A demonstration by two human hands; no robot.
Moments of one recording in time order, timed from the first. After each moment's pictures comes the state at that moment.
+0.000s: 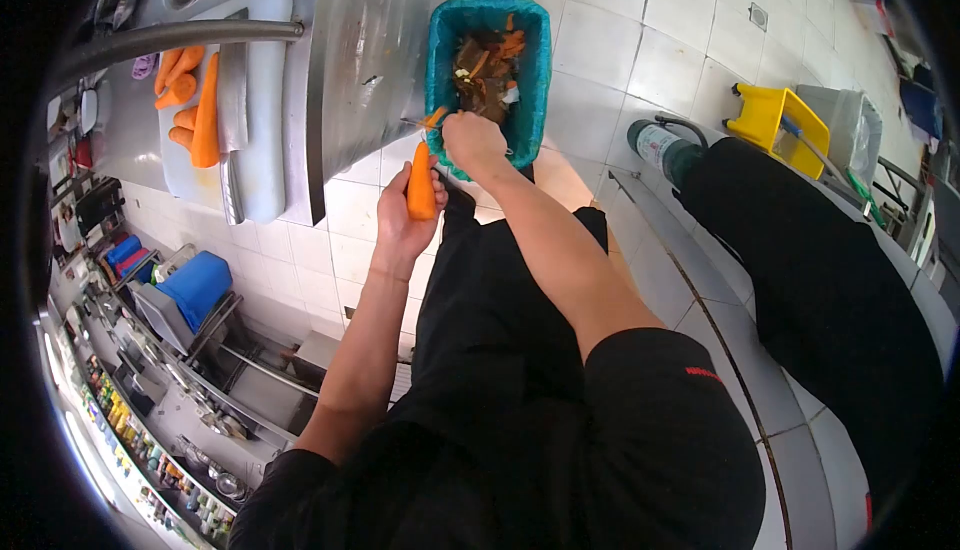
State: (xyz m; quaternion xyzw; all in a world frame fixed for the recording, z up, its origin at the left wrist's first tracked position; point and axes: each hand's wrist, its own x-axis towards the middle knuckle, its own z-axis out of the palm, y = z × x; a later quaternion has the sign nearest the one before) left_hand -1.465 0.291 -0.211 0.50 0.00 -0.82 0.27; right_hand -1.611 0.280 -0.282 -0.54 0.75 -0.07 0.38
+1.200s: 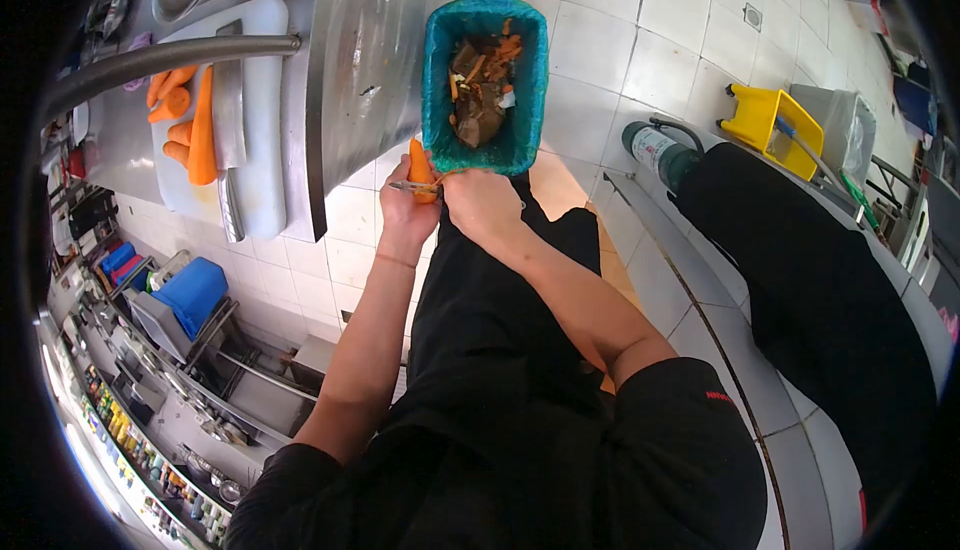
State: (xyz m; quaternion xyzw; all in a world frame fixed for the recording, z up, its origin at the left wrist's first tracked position) left_hand -1.481 0.270 -0.242 0.56 0.02 -0.77 0.31; right_hand -1.608 0.329 -0.207 -0.56 0.72 -0.13 0.39
